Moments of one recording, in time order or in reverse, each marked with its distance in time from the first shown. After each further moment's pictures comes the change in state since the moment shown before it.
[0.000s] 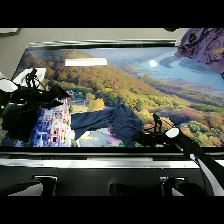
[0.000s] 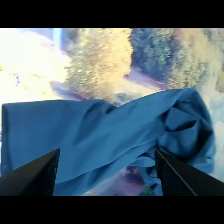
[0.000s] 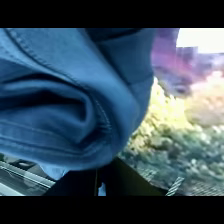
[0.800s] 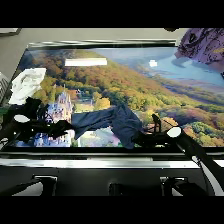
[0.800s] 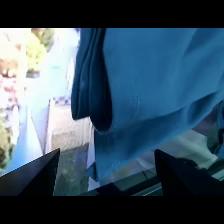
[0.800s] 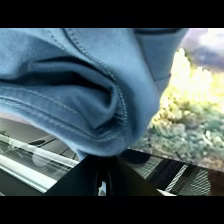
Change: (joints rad) left arm 0.110 0.057 -0.563 -0.182 0.078 0.455; right arm 0.007 0.068 0.021 0.006 0.111 0.045
